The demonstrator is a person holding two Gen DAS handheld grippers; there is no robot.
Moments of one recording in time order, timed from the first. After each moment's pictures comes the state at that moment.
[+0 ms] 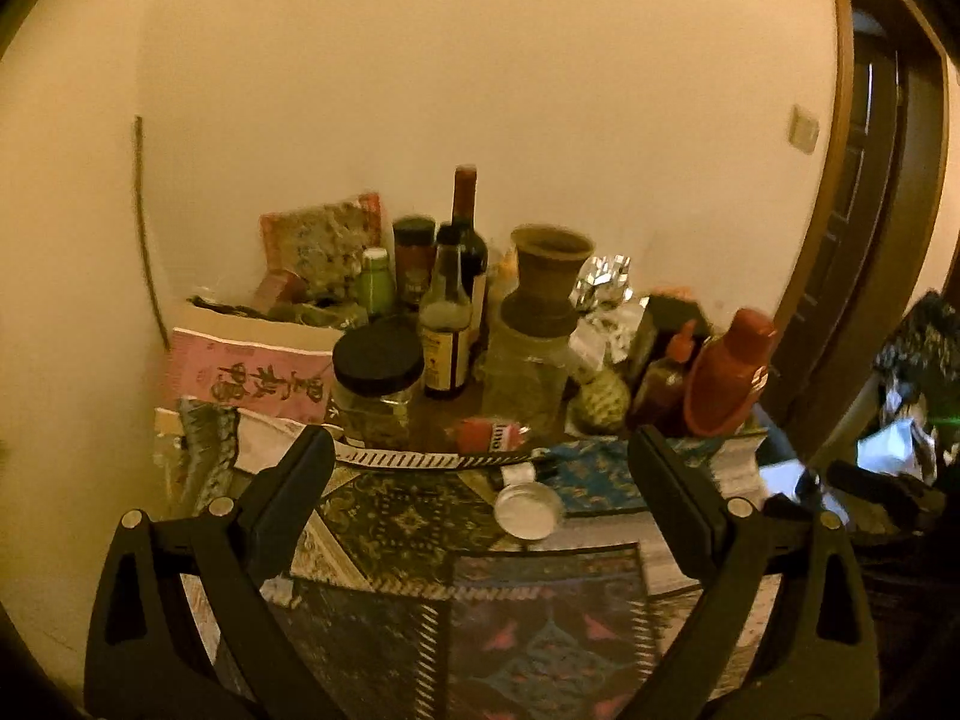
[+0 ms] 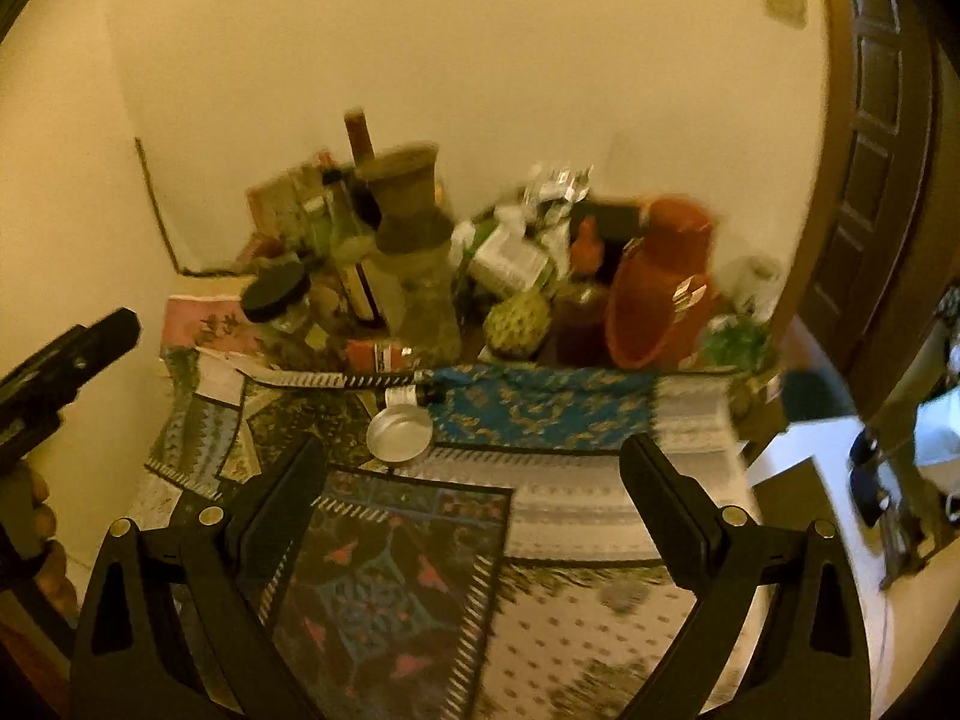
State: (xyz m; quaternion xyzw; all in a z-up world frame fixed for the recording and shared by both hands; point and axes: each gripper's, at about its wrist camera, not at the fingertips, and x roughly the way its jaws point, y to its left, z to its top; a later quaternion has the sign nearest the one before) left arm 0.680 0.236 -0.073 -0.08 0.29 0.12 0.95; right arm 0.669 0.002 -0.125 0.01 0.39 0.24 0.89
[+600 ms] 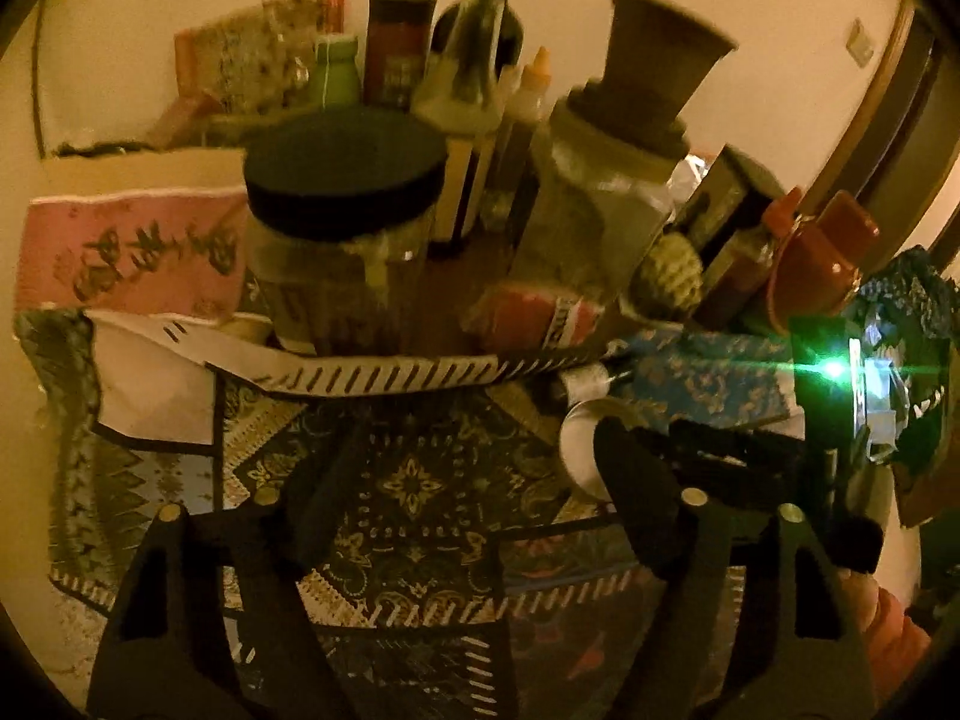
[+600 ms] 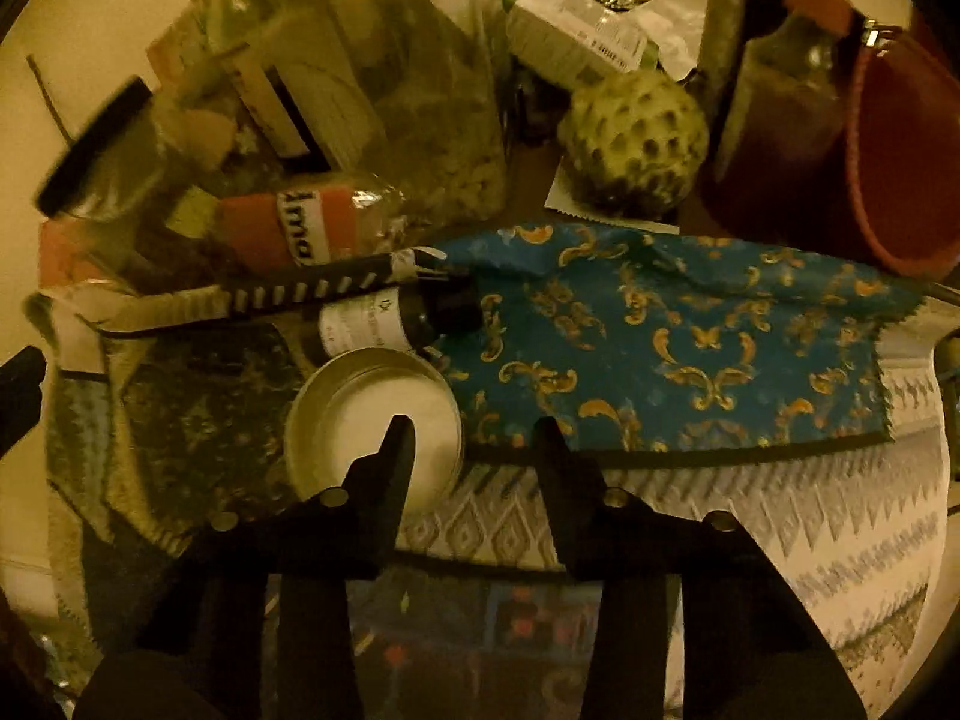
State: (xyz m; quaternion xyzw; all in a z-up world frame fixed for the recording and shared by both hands) left arm 0.784 0.321 -0.220 -0.13 0.44 0.04 0.89; right arm 0.774 0.113 -0.286 -0.03 0.53 0.22 0.82
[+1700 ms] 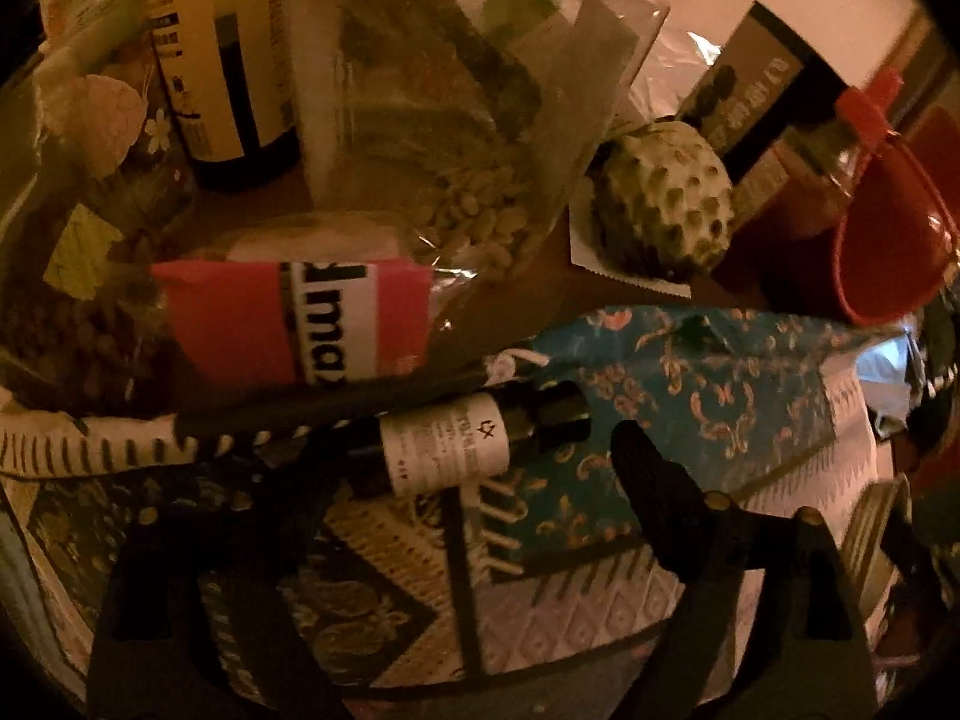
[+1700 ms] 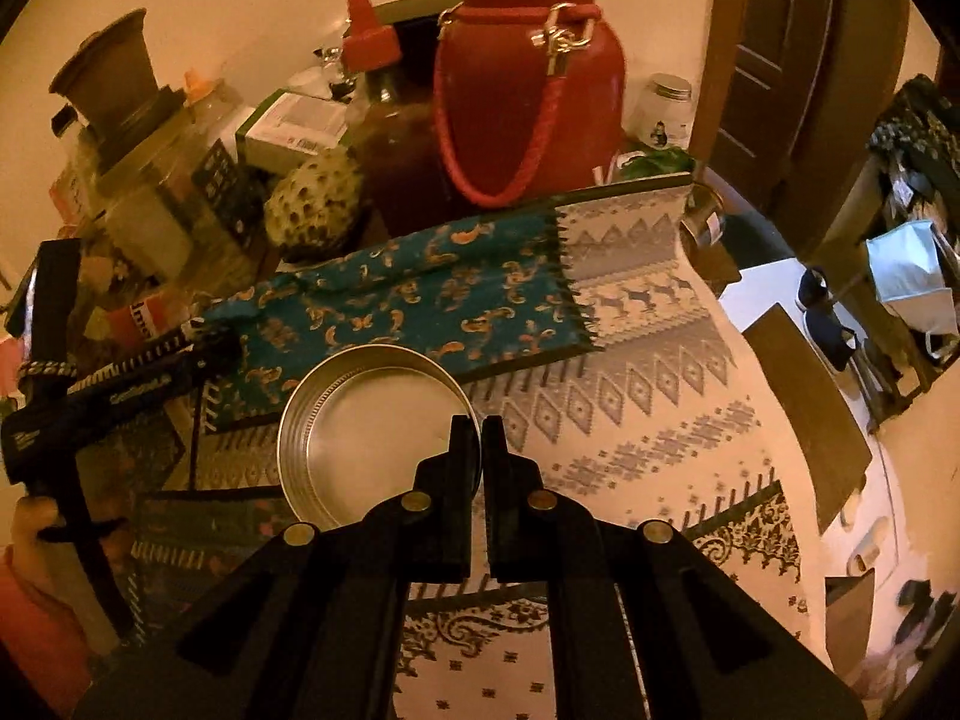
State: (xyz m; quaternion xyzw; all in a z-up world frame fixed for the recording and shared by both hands) left arm 0.911 0.232 -0.306 -0.13 0.53 0.03 0.84; right arm 0.742 -0.041 -0.225 0.05 0.50 0.08 0.86
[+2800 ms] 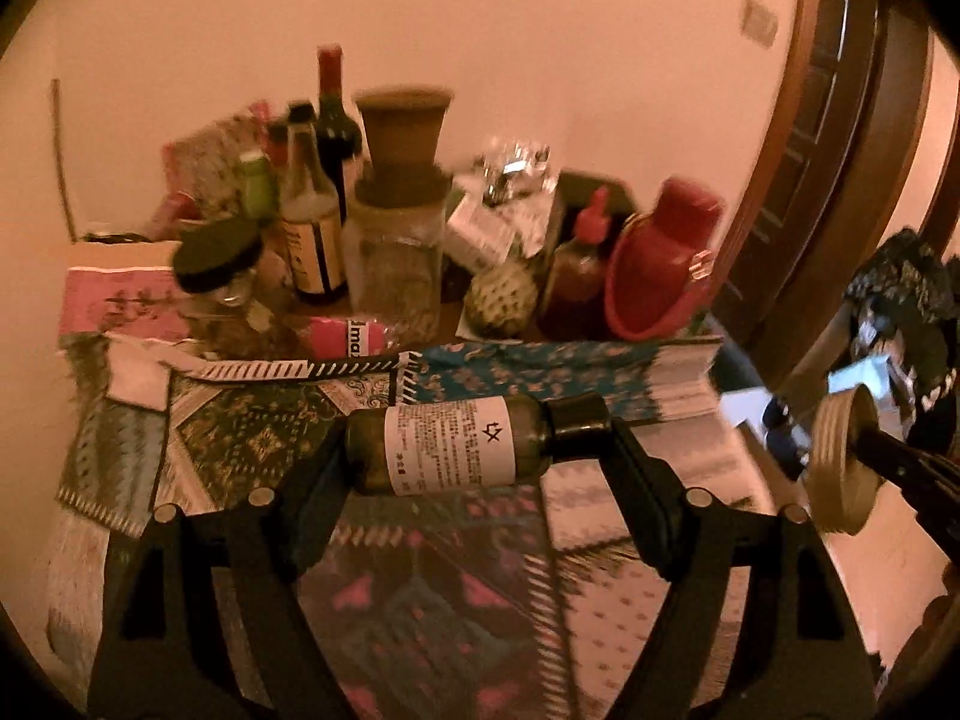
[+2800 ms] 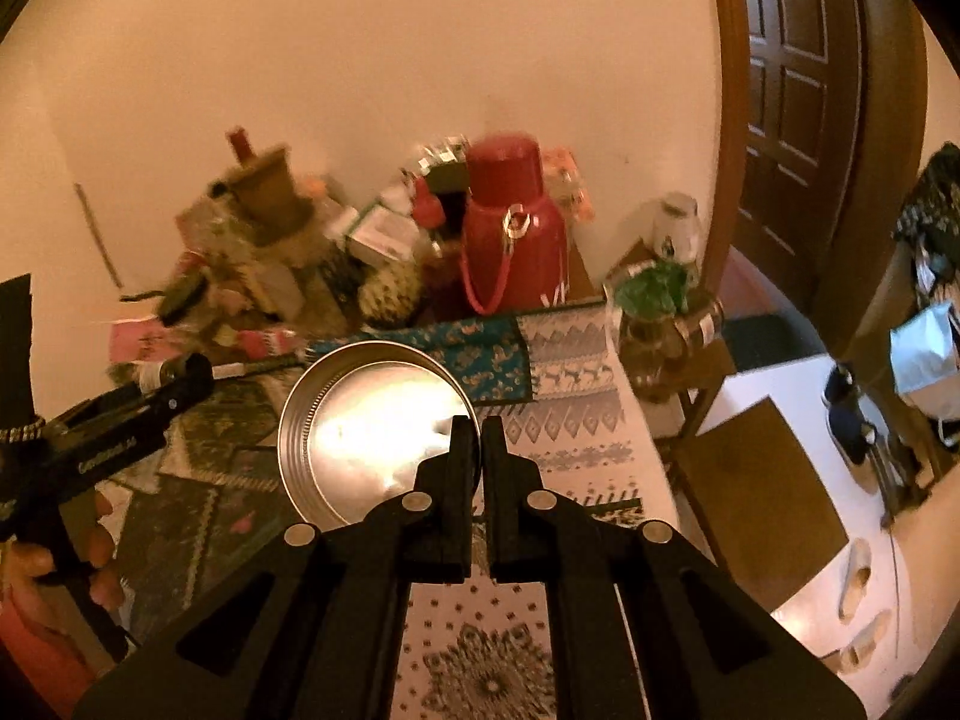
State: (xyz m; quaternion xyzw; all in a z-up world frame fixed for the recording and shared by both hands) left arm 0.722 0.108 -0.128 -0.08 0.36 0.07 0.93; right arm 0.642 -0.145 -0.116 0.04 0.38 0.20 0.90
